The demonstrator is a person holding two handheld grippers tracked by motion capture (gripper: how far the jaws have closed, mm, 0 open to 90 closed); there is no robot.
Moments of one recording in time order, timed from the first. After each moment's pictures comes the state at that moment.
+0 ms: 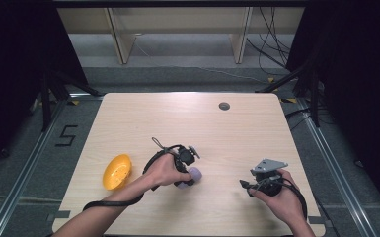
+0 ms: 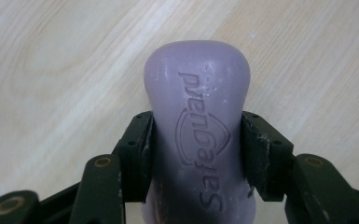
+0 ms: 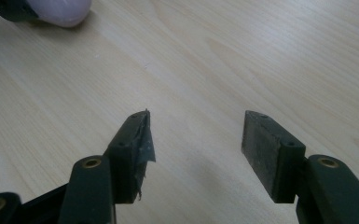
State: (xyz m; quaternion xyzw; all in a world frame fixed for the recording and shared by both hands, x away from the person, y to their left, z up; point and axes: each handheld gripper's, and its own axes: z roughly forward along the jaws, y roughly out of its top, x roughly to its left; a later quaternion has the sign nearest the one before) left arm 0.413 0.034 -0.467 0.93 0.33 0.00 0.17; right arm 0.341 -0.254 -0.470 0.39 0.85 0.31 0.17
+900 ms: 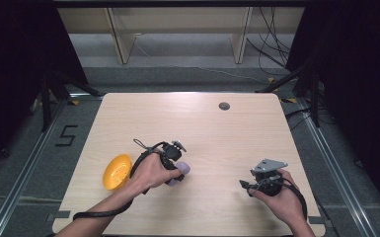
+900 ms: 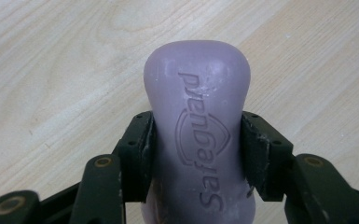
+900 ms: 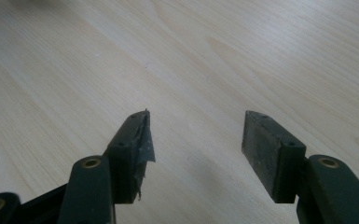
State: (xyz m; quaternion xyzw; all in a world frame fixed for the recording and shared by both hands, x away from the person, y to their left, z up) left arm 0.406 0.064 -0.446 0.89 0.42 0.02 0.18; right arm 0.342 -0.254 -0.471 0.39 0.85 0.31 0.17
